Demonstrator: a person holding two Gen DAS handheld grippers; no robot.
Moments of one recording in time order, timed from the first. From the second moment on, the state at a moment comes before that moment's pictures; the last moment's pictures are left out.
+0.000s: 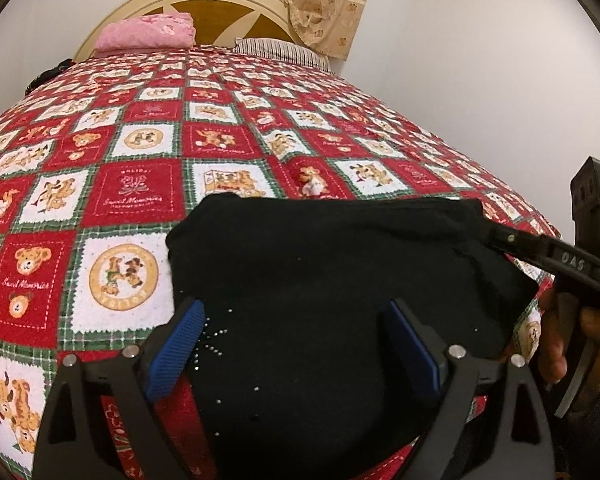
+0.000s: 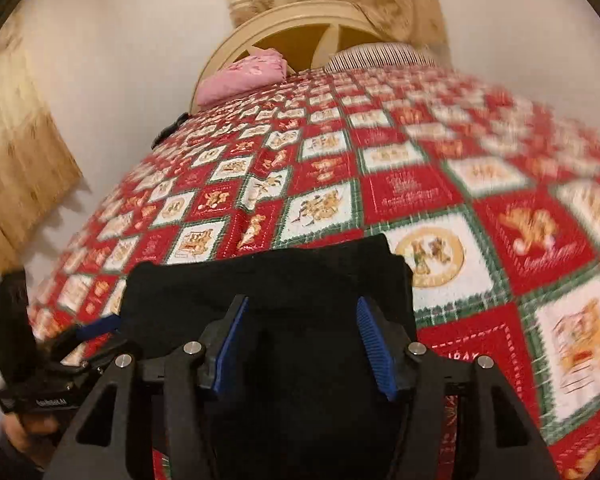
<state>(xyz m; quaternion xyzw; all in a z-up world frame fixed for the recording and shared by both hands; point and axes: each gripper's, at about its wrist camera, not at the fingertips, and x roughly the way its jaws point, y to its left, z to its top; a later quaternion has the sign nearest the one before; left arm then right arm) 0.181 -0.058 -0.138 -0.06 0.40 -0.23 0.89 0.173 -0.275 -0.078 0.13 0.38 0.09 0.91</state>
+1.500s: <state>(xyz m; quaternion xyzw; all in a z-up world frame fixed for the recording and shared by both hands) 0.171 -0.032 -0.128 -0.05 0.35 -0.20 0.91 0.195 -0.312 -0.067 0.06 0.39 0.03 0.92</state>
